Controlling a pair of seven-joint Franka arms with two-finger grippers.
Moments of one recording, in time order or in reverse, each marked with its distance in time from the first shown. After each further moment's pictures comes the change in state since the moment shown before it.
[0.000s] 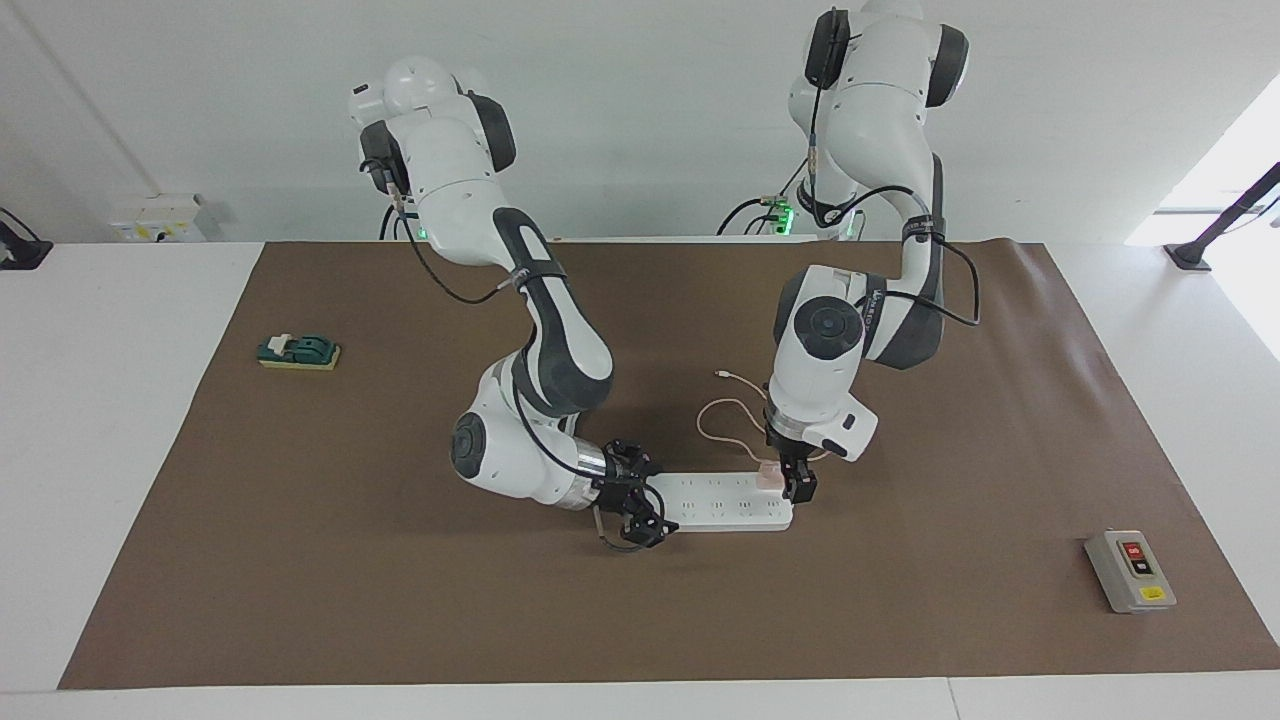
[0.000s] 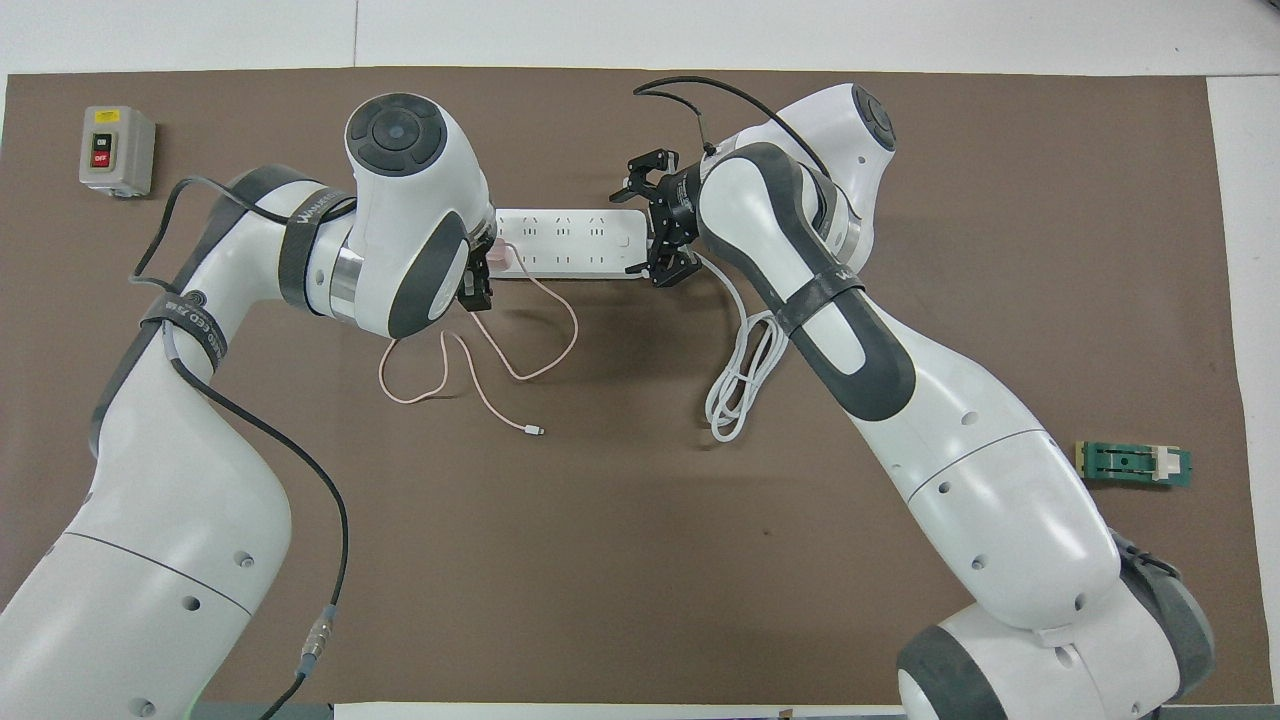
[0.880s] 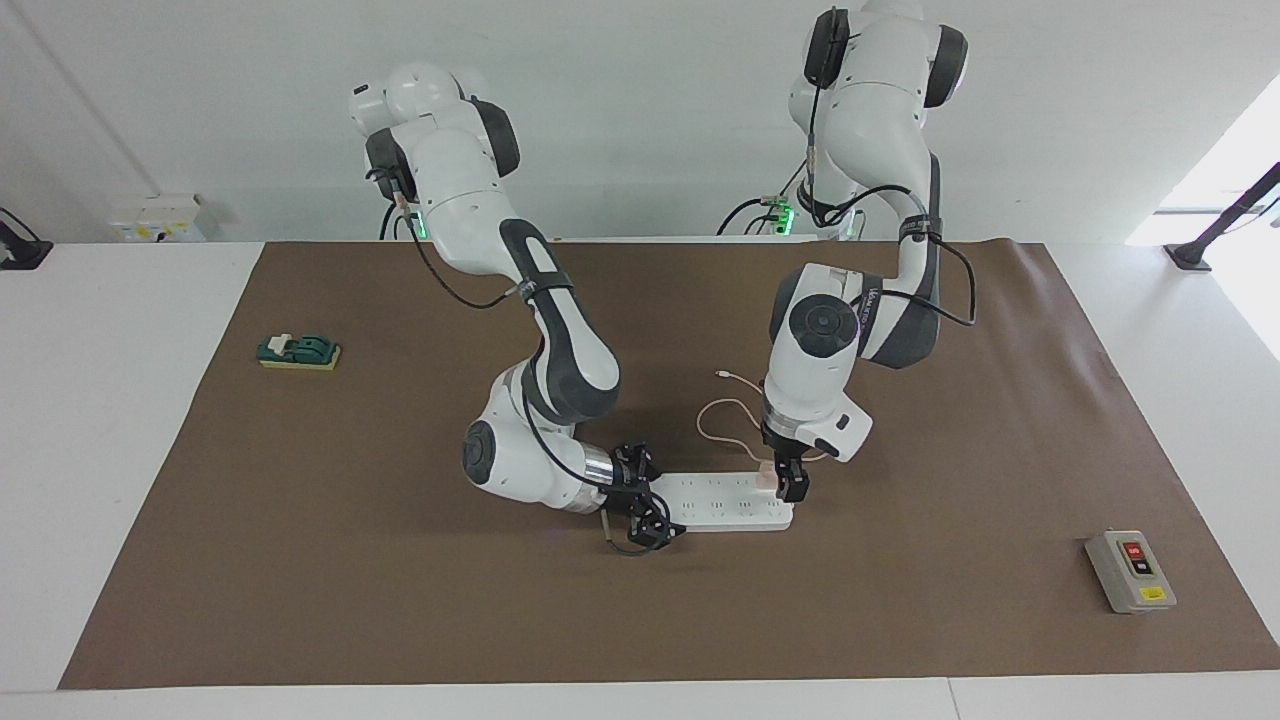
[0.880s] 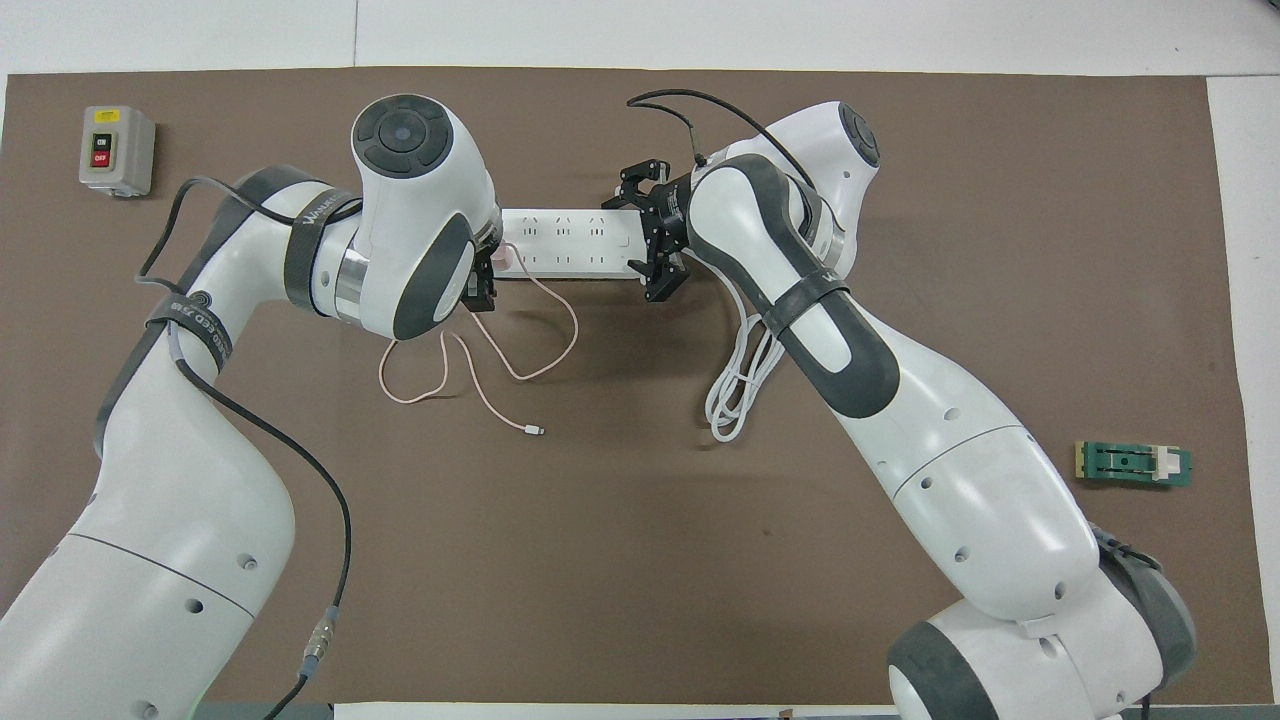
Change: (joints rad) left arm -0.003 0.000 -0.007 0.002 0.000 0.002 0.032; right arm 0.008 0.030 0.010 -0.003 0.040 0.033 -0.005
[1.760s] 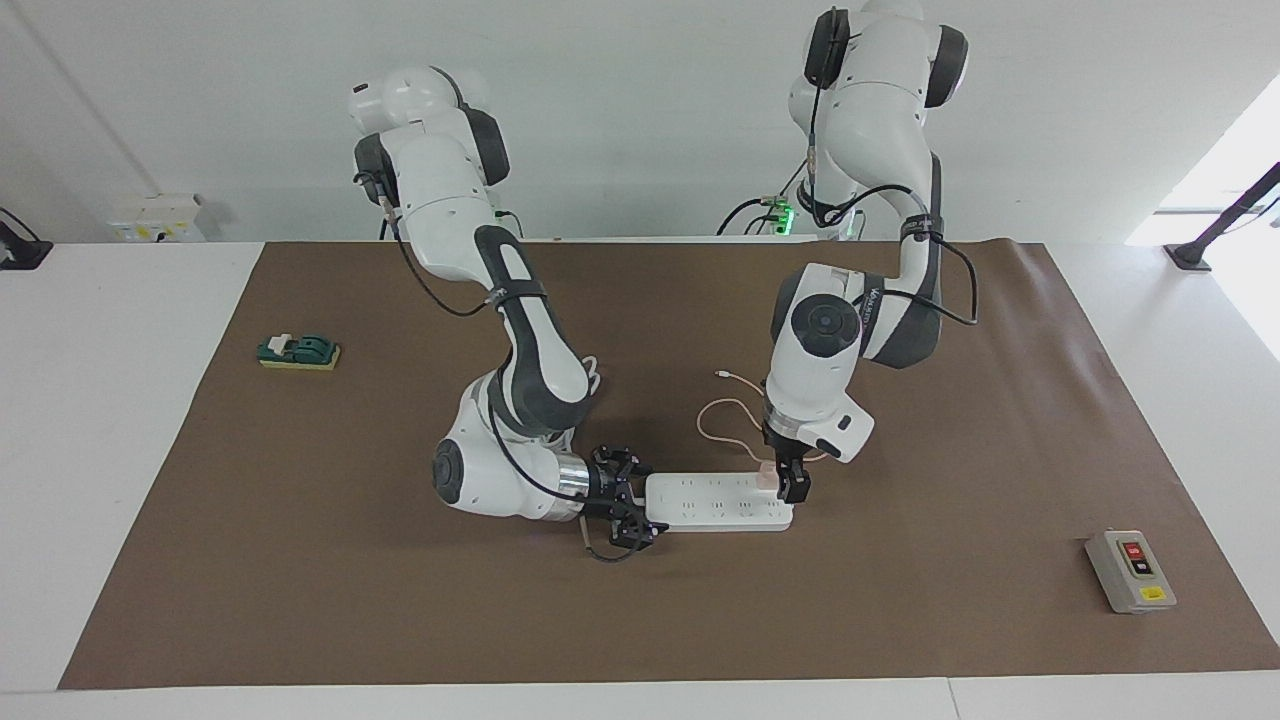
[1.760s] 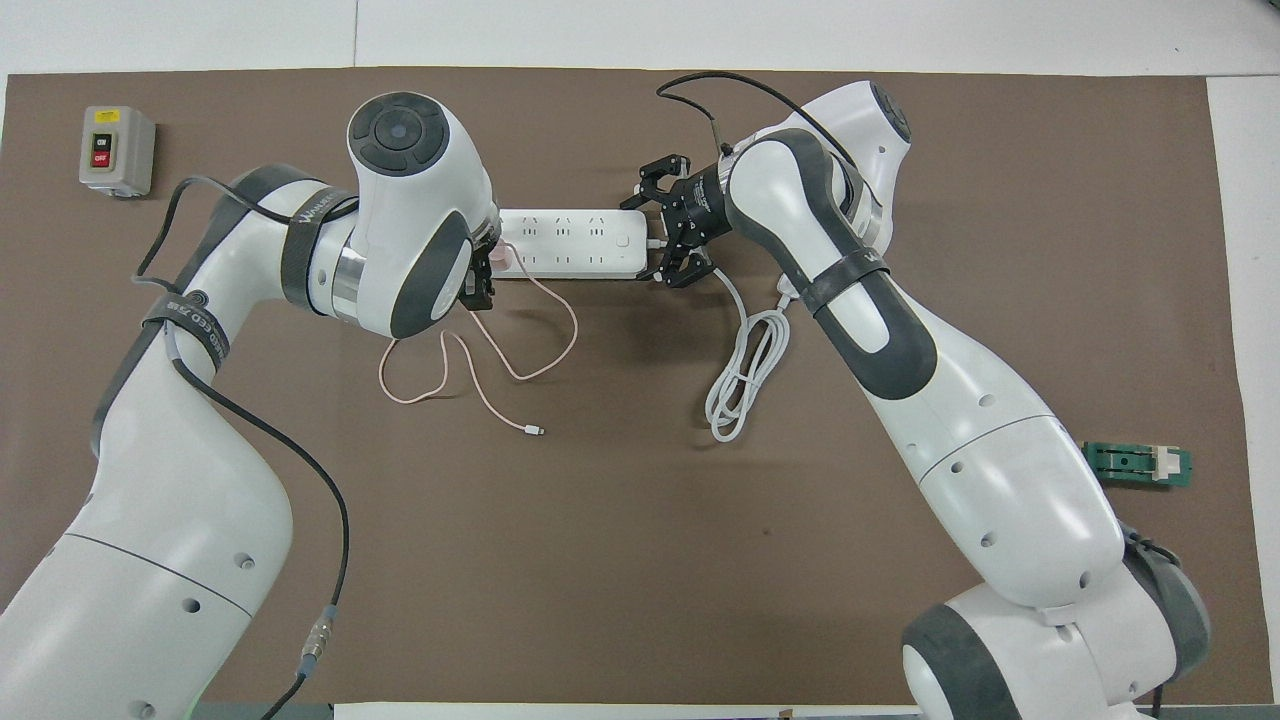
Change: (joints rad) left arm 0.003 0.000 0.002 0.003 -0.007 0.000 0.015; right arm -0.048 0.019 -0.002 0.055 0.000 -0.127 -0.020
